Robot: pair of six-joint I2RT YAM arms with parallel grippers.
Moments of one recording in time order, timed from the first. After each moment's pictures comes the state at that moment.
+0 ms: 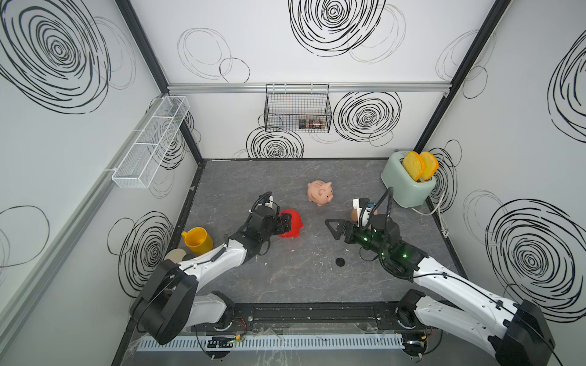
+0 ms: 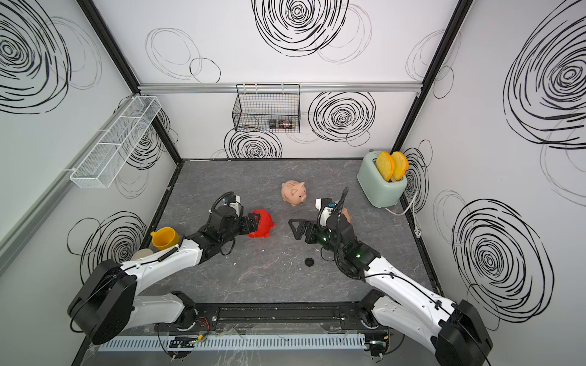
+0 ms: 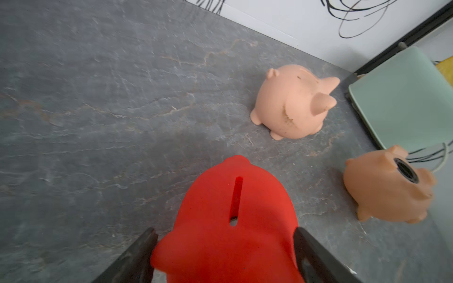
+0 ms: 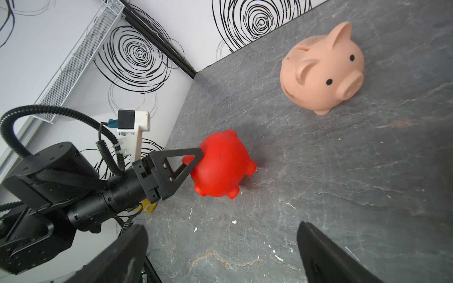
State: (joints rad) left arm -0.51 1.30 0.61 0.08 -0.12 -0.56; right arm 0.70 0.91 0.53 0.04 -0.12 0.74
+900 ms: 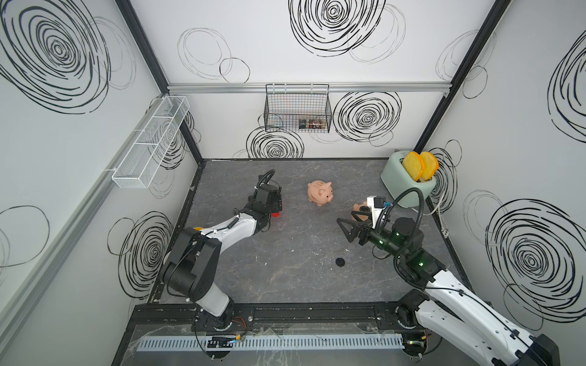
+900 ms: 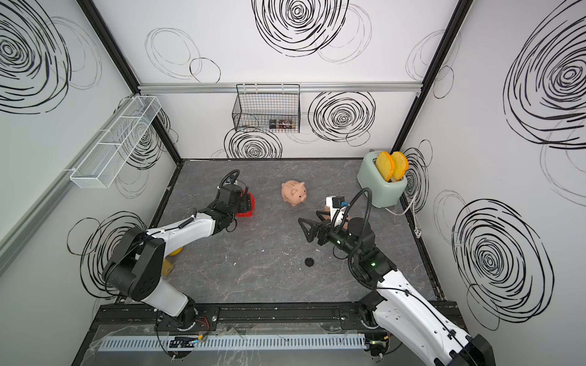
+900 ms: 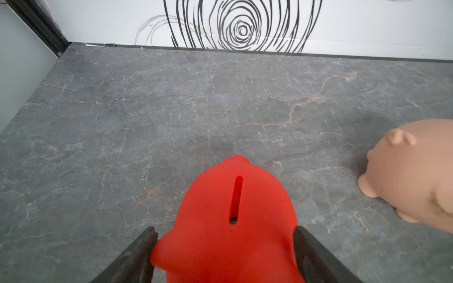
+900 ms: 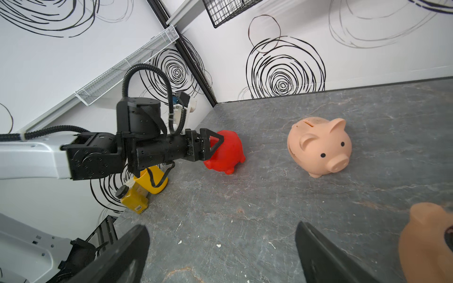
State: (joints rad) left arm -0.37 1.62 0.93 0.03 -0.38 -0.31; right arm 0.57 0.73 0.49 0.10 -0.27 0.46
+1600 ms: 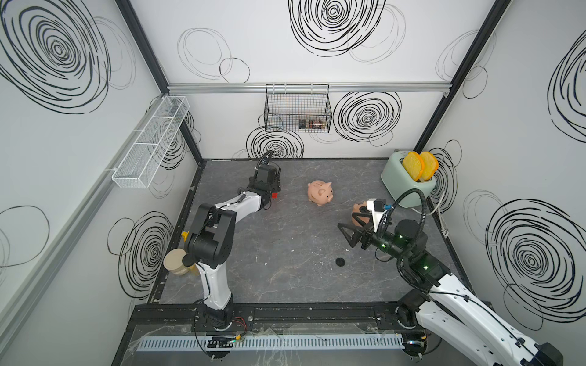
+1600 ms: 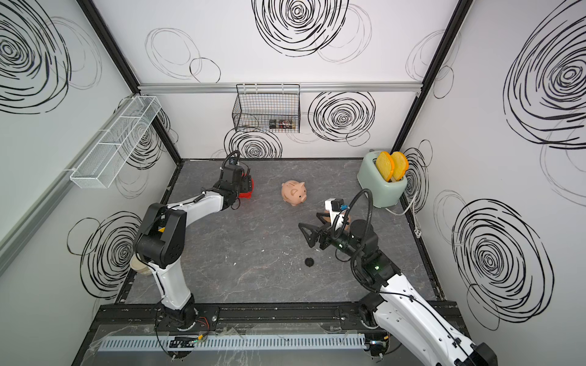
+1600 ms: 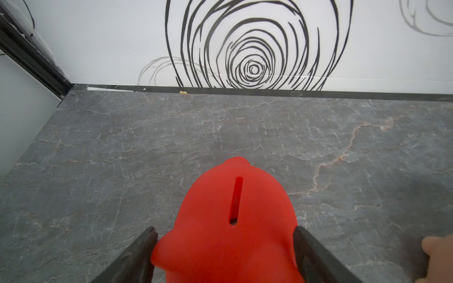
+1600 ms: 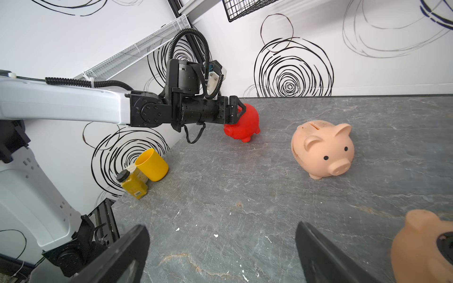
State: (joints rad) left arm -0.29 1.91 1.26 0.04 -0.36 -0.21; right arm 0.57 0.68 0.49 0.03 -0.30 0.38
